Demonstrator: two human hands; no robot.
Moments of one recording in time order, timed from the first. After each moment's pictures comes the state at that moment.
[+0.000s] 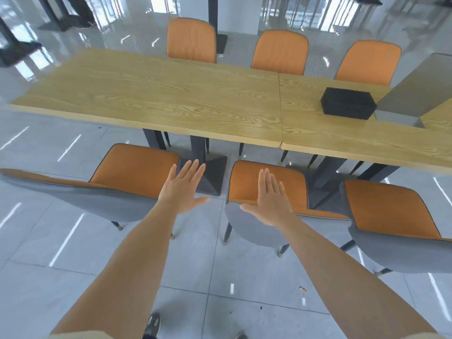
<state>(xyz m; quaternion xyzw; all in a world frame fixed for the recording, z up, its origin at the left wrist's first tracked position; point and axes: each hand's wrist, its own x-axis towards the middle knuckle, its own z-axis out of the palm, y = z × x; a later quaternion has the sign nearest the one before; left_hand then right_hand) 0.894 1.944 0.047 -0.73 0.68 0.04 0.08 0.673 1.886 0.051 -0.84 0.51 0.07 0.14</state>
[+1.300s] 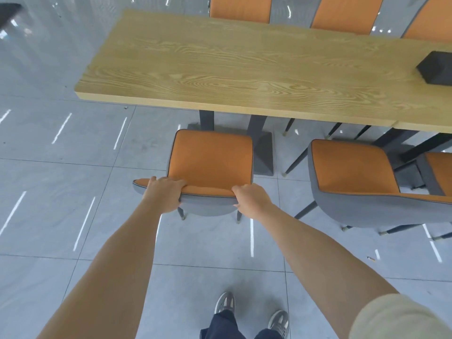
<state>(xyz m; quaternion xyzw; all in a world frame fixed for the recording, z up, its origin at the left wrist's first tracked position) 1.359 2.045 -0.020 -0.73 0.66 0.13 0.14 1.141 1.986 -0.015 -0.89 0.40 0.16 0.13</state>
